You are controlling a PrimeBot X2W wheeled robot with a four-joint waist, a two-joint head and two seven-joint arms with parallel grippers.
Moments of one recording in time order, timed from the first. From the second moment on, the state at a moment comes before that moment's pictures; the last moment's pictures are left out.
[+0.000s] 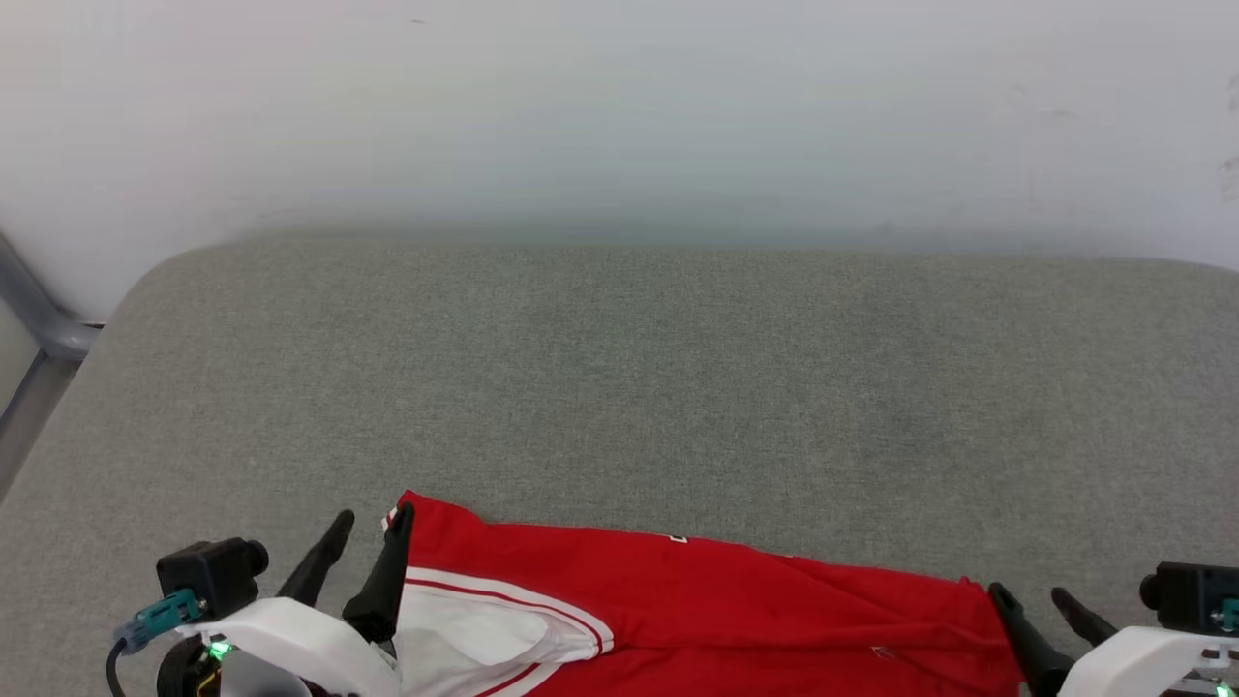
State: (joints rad) left arm -0.07 0.53 -0.49 0.08 -1.03 0.13 -0.18; right arm 0.13 -0.14 -0.09 0.01 0.42 0.13 0.36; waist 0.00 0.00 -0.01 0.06
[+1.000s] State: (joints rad) left arm -0.11 0.36 -0.35 0.03 -0.47 0.08 -0.26; right arm 0.08 -0.14 -0.11 0.06 0.43 0.13 0.78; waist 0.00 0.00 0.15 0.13
